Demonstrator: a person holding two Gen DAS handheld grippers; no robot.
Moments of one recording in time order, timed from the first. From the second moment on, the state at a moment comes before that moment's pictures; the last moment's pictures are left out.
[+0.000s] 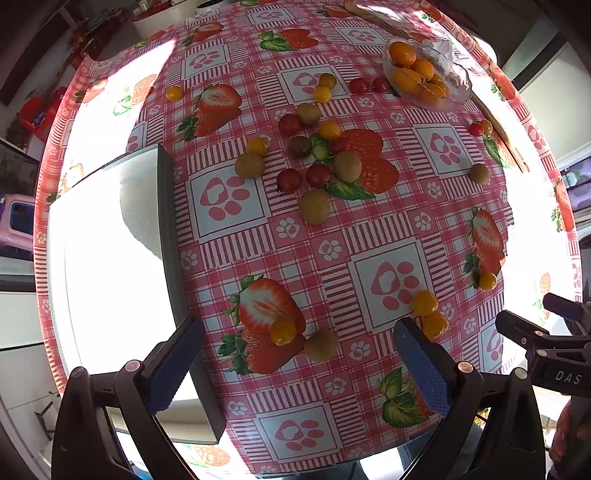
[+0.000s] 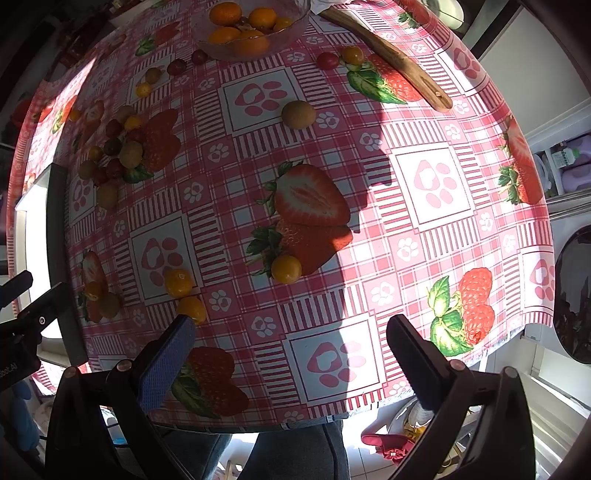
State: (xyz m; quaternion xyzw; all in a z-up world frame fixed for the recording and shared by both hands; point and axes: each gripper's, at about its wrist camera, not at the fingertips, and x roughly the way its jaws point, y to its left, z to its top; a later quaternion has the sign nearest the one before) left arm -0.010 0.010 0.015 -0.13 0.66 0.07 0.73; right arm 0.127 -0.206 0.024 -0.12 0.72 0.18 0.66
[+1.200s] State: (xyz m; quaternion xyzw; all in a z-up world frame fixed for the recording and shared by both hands) left arm 0.082 0.049 -0.065 -0.17 0.67 0.11 0.72; right arm 0.123 -0.218 -0.028 -0.15 0.71 0.20 0.65
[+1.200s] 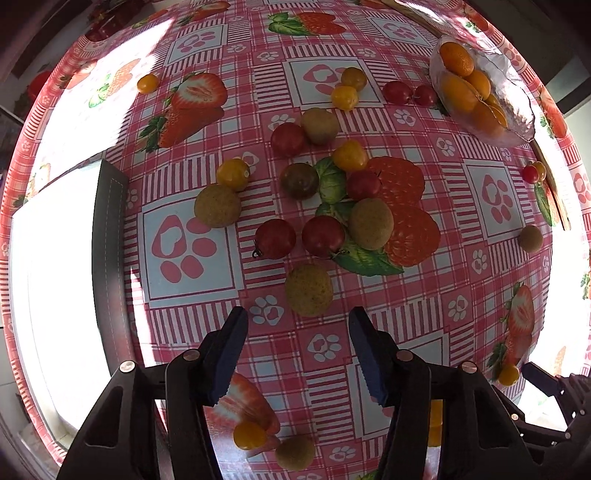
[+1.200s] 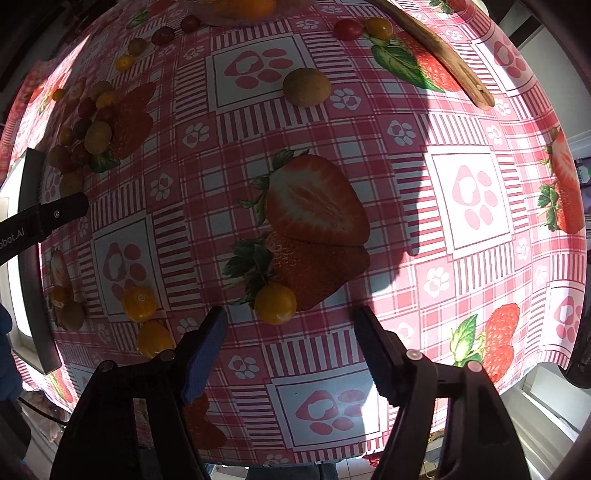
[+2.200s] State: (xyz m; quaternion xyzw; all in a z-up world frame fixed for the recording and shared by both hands) left arm 0.062 0.077 -0.033 -0.18 0.61 0.11 0.76; right arm 0.126 -0.211 -0.035 -0.09 0.72 0.20 0.66
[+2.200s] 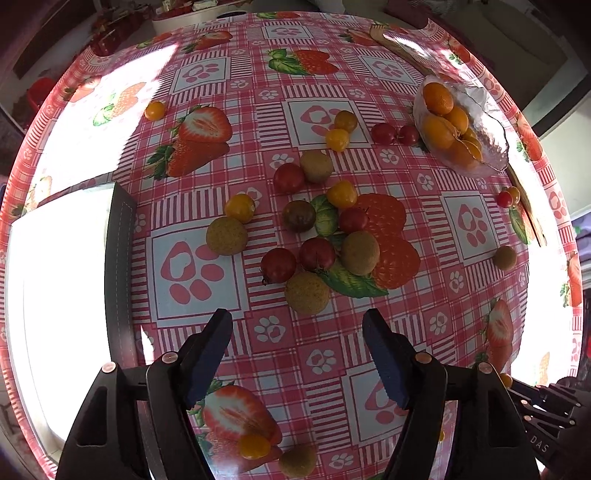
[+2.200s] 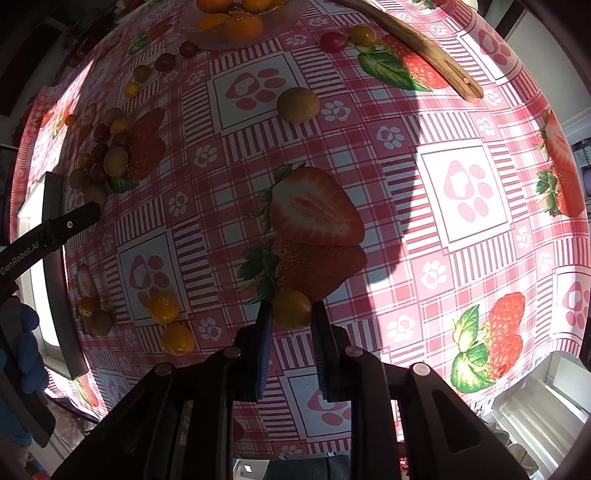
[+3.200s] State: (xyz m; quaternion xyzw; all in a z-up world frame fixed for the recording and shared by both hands) left arm 0.048 0.058 -0.010 -0.20 0.60 0.11 0.77; right arm 0.125 -0.179 -0.004 -0.07 0.69 0.24 0.68
